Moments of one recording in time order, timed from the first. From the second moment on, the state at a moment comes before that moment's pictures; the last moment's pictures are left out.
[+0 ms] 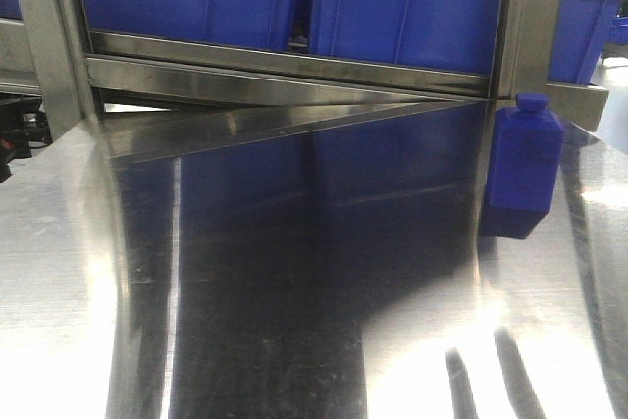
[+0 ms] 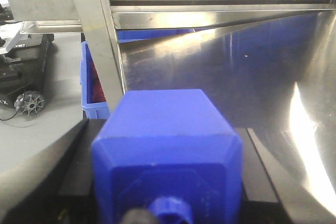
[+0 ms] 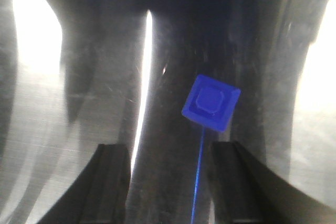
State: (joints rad) left arm -0.39 0.64 -0.81 0.30 0.70 -0.32; right arm 0.28 1.39 -1.34 0.10 1.00 0.21
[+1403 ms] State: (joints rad) left arm -0.39 0.64 -0.81 0.28 0.68 -0.32; right arm 0.30 1.89 -1.46 -0.06 1.00 0.43
